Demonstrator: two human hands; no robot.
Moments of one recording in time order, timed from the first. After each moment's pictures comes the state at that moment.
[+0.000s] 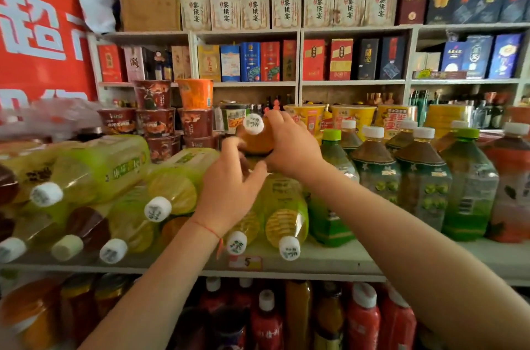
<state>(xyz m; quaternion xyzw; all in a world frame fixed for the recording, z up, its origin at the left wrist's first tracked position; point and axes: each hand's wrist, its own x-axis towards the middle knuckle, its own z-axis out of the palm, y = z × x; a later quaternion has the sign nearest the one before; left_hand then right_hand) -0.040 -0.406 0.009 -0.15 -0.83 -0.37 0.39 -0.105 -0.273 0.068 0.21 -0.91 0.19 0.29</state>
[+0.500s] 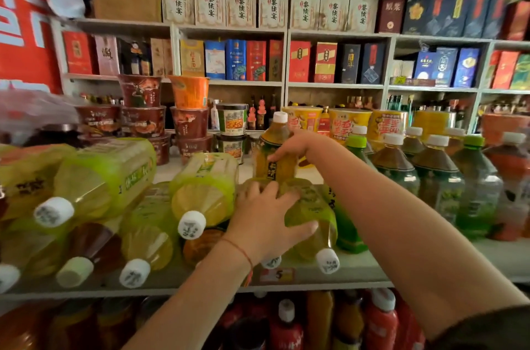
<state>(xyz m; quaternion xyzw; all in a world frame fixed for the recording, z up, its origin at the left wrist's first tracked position) -0.048 -0.419 -0.010 -0.18 -0.97 -0.05 0.14 -0.168 -0.301 0.091 0.02 -0.93 0.36 0.01</state>
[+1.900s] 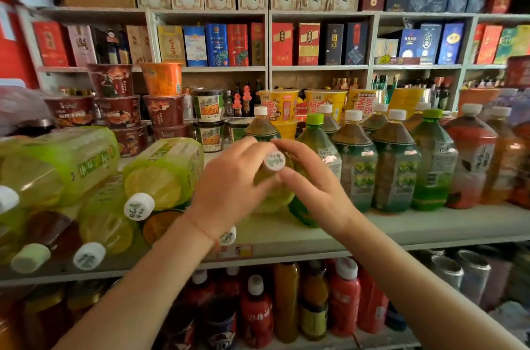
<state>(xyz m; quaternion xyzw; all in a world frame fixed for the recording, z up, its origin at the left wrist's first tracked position) -0.033 -0.398 0.009 -0.34 -0.79 -0.15 0.49 -0.017 -0.223 -0.001 0.32 -0.78 0.49 0.21</state>
